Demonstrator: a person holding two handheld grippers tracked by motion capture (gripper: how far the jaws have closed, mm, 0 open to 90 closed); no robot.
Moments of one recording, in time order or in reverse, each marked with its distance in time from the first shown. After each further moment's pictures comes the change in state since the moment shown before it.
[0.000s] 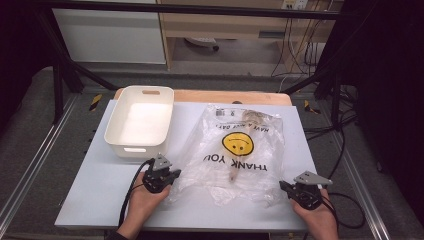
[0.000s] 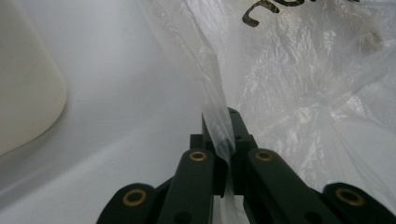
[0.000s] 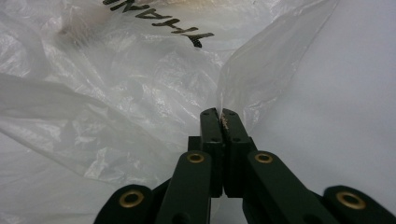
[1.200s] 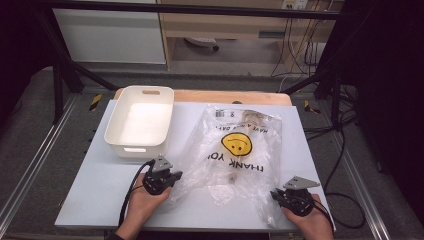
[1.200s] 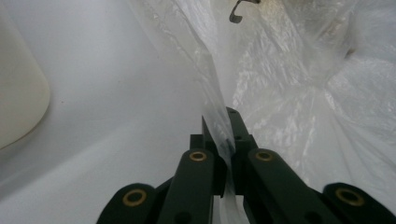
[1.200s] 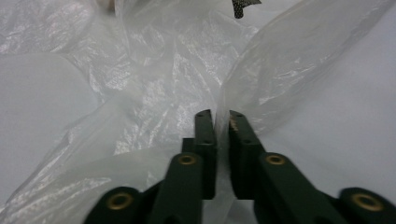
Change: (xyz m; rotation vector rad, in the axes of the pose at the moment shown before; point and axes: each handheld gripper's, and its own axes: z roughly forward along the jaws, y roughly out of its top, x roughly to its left) left arm -0.004 0.002 -0.008 -0.010 -0.047 0.000; right arm 0.023 0.001 0.006 0.114 0.075 -0.069
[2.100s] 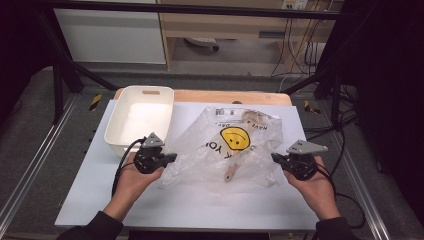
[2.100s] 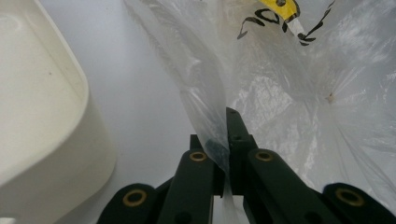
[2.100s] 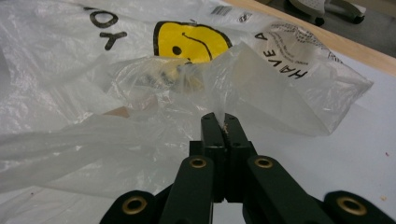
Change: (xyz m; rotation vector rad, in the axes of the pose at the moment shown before) left arm 0.032 0.058 -0.030 0.001 -0.027 0.011; right arm -0.031 0.095 -0.024 -0.185 -0.025 -0.086
